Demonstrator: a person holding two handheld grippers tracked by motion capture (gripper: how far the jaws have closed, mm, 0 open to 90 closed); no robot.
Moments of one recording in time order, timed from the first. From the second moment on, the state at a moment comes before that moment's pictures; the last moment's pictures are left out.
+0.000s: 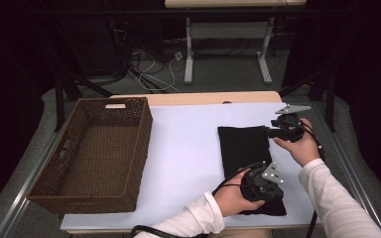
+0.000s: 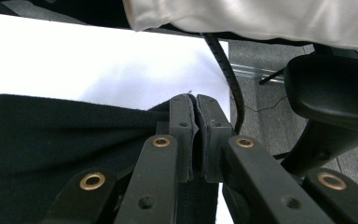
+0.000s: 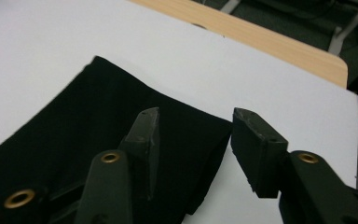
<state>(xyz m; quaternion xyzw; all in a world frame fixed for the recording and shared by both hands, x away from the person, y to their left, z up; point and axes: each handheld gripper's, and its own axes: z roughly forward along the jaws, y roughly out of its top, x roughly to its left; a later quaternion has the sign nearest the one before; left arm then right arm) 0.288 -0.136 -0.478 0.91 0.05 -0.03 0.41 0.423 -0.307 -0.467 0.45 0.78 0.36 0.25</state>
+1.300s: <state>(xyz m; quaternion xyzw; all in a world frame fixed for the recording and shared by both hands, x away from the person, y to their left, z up) 0.313 -0.130 -0.512 0.91 0.12 -0.02 0.39 0.400 -0.305 -0.453 0.45 0.77 0.36 0.28</state>
